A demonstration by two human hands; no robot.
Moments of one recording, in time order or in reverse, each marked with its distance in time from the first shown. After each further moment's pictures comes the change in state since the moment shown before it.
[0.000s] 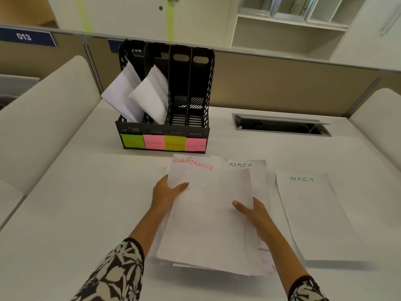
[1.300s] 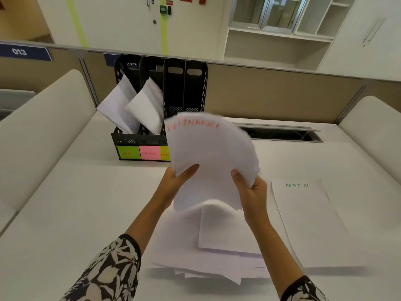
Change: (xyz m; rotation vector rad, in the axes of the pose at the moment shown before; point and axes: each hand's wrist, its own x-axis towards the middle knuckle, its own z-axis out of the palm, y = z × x) left_hand -0.007 0.078 0.000 -0.389 -0.370 0.305; right_hand -0.032 -0.107 0.037 0.116 0.375 -0.606
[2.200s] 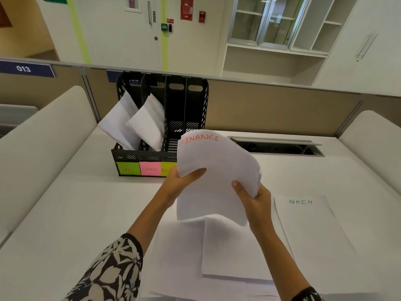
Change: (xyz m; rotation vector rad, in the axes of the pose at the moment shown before) left_hand 0.044 0.021 -0.003 0.026 -0.066 0.012; right_hand 0.028 0.006 0.003 -0.021 -0.010 0.011
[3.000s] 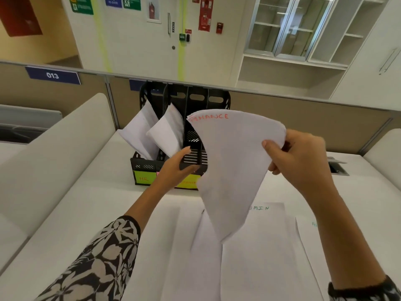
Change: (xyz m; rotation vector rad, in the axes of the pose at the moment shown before) left_hand 0.058 0.008 -0.081 0.660 0.137 0.182; right_hand 0.071 -0.151 0.013 -0.591 -0.115 -0.405
